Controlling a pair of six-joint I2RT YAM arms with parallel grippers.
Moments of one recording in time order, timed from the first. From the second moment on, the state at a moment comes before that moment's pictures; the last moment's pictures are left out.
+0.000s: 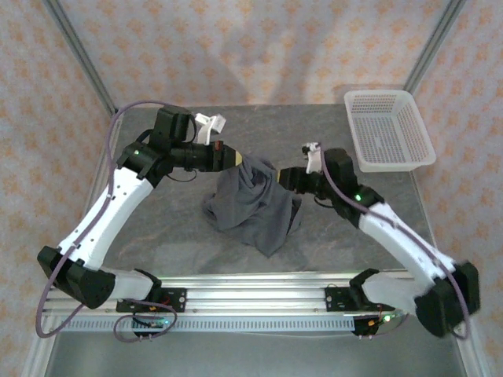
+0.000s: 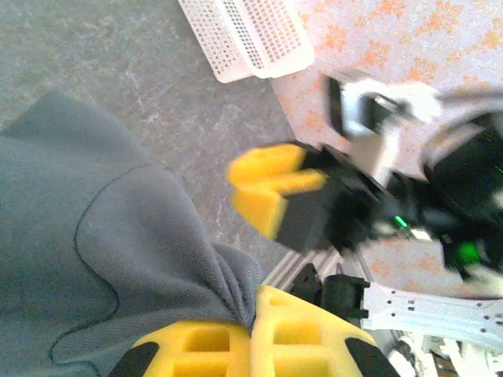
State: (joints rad) left arm -0.39 1.34 1.48 -0.79 0.69 -0.51; right arm 0.55 1.04 0.86 -0.24 -0.31 0.46
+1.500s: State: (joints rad) left arm -0.27 1.37 1.52 -0.94 0.42 -0.38; right arm 0.68 1.16 0.96 0.15 -0.56 0.51
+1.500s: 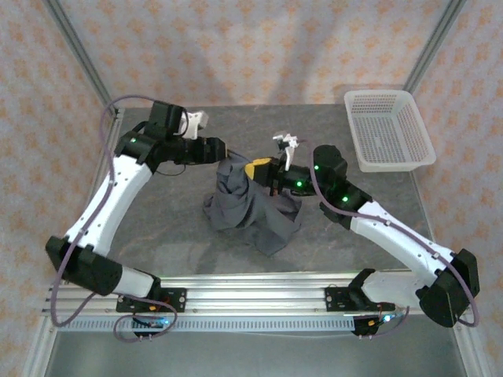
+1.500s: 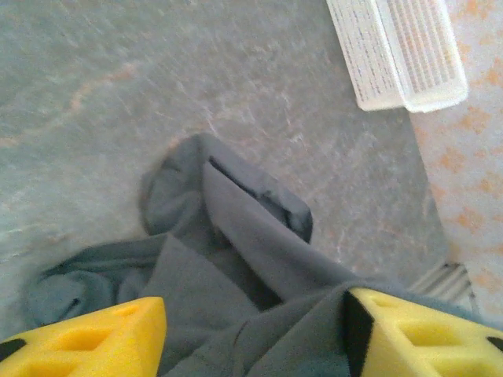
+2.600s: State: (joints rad) left arm -0.41 1.23 1.27 -0.70 0.24 -0.17; right arm 0.65 1.26 0.96 0.26 -0.61 0.67
